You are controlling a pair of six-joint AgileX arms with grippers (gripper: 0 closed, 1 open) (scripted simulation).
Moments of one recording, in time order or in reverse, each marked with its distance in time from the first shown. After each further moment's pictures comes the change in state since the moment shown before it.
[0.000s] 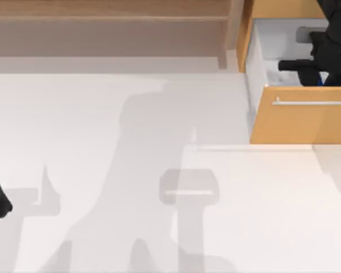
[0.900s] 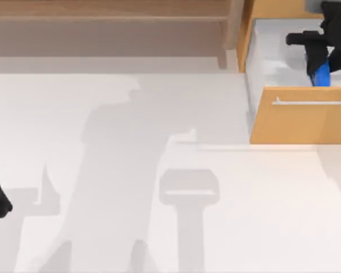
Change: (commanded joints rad) left arm 0.000 0.000 0.000 0.000 0.000 0.000; right arm -0.013 -0.141 -0.050 0.071 -0.065 -0.046
